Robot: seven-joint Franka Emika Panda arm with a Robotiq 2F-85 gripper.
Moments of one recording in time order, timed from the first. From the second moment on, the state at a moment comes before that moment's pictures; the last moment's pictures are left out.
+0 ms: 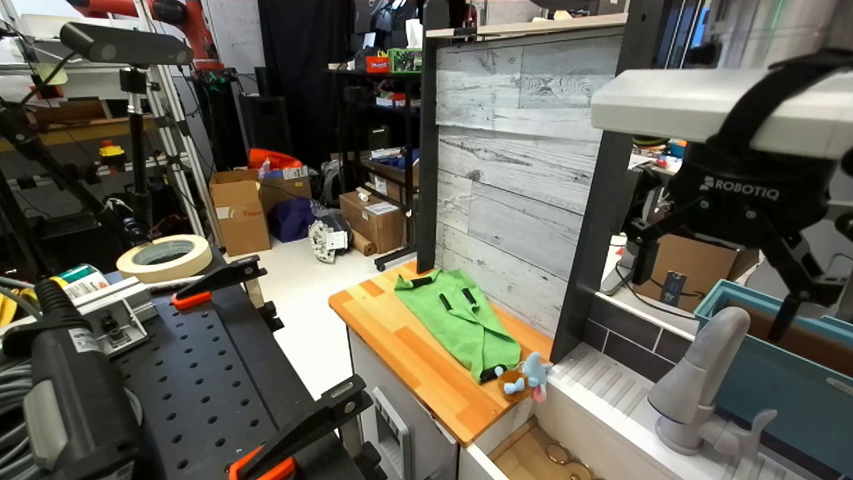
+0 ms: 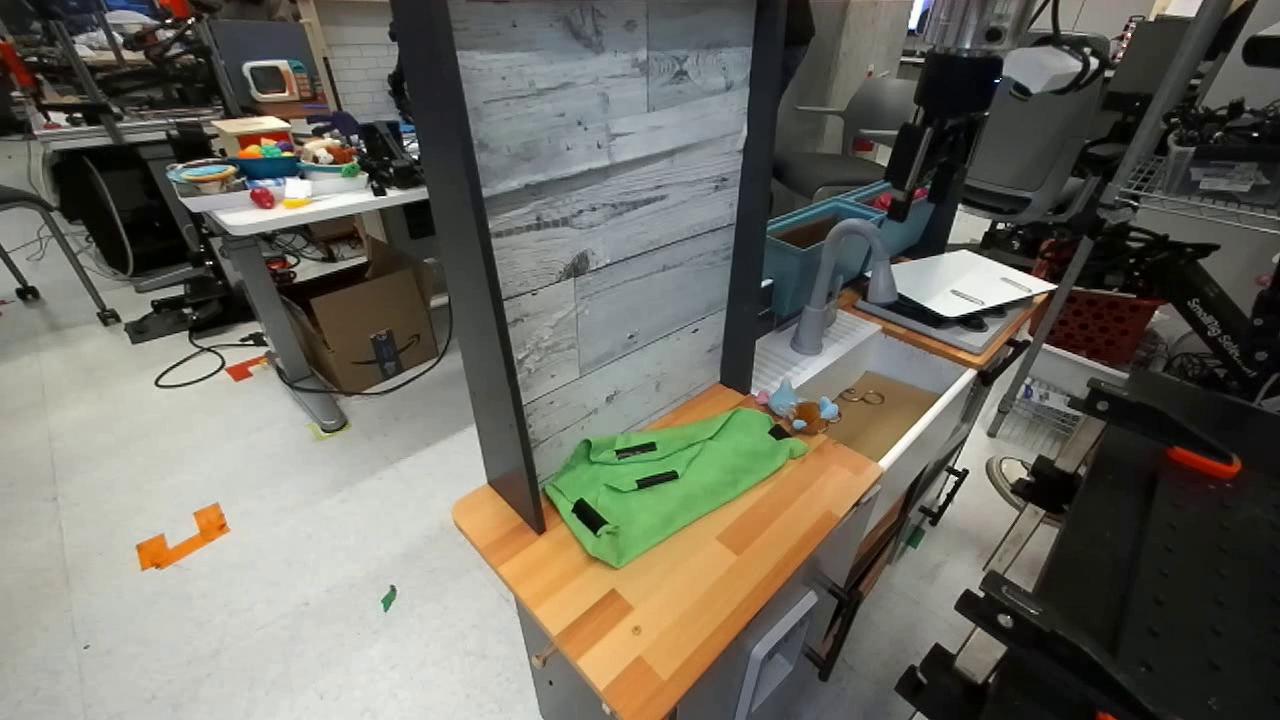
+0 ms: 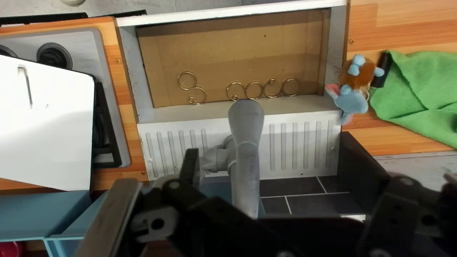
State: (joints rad) arm -0.31 0.60 -0.11 -1.84 0.03 2.49 -0.38
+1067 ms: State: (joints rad) arm -0.35 0.79 -0.06 -1.66 0.04 2.49 -0.36
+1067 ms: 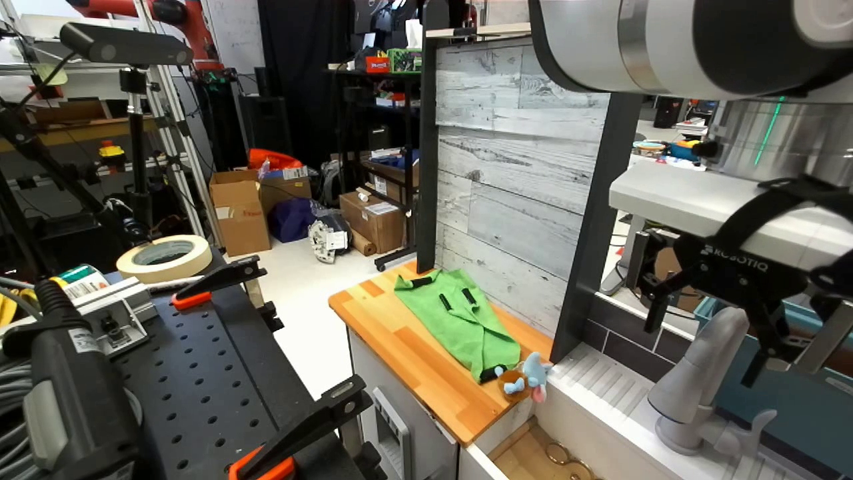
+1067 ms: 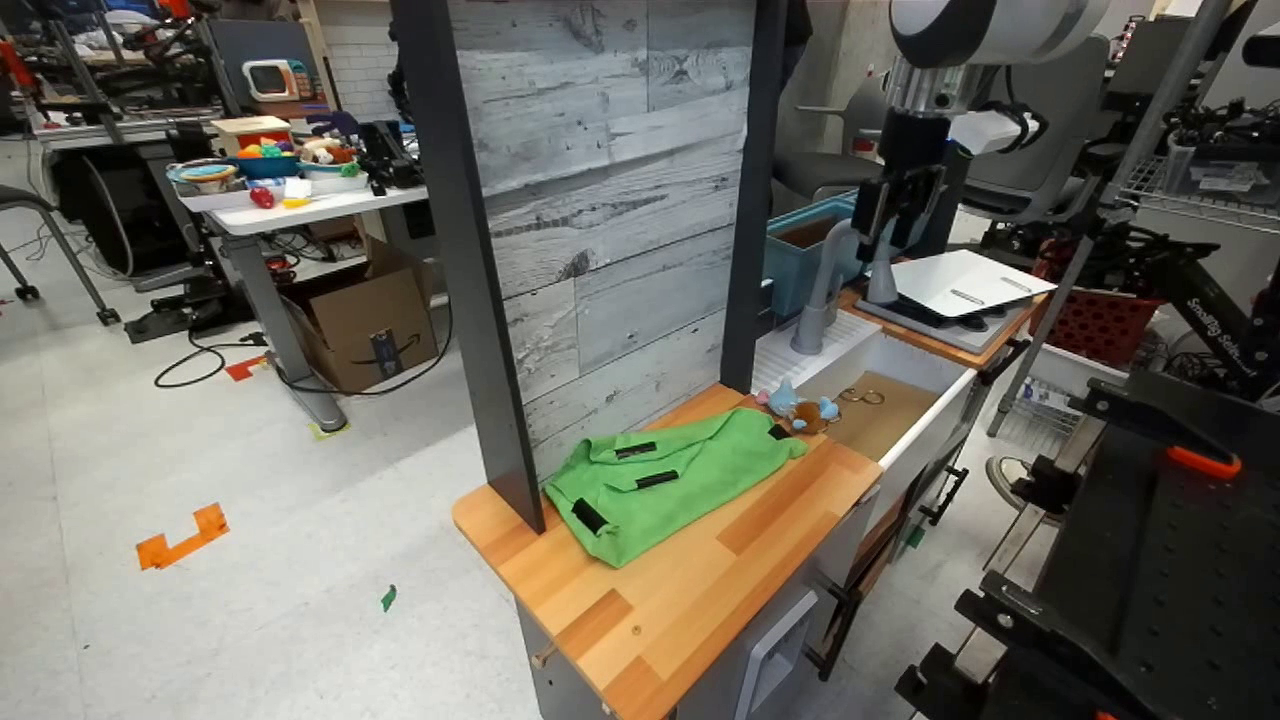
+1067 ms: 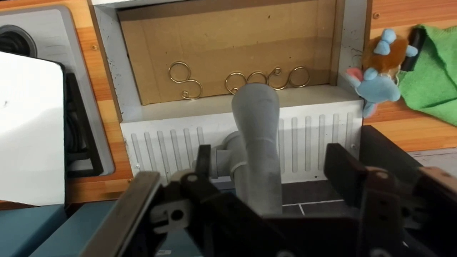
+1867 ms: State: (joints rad) arm -0.37 0.81 -0.04 -1.64 0.08 2.49 -0.31
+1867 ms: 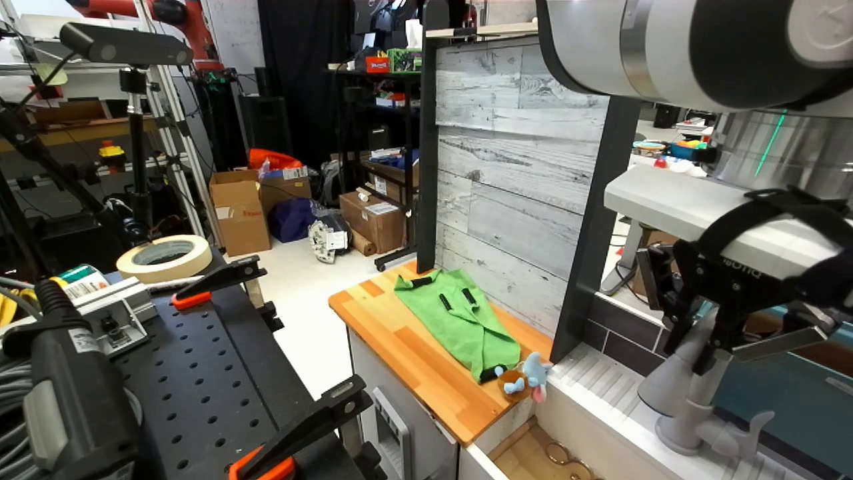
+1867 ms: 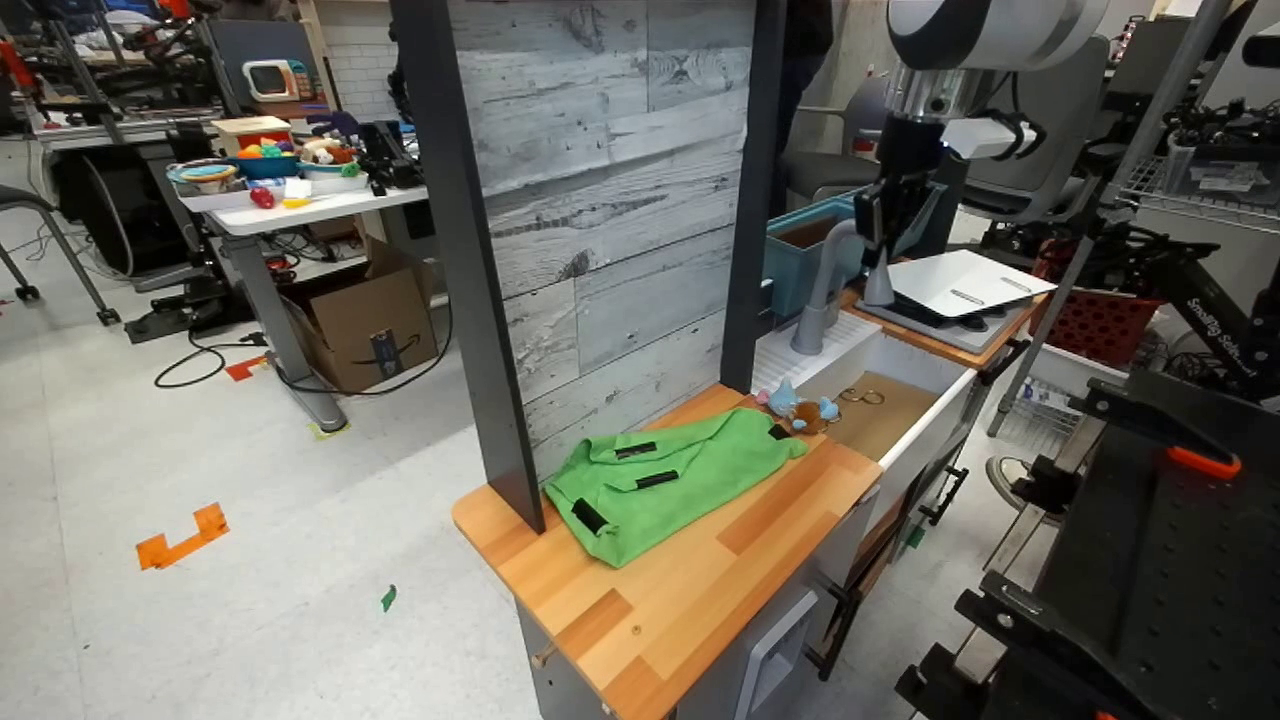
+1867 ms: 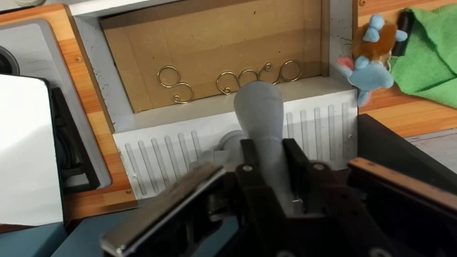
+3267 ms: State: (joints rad) arm -0.32 0.81 -0.03 -1.67 0.29 2.58 0.18
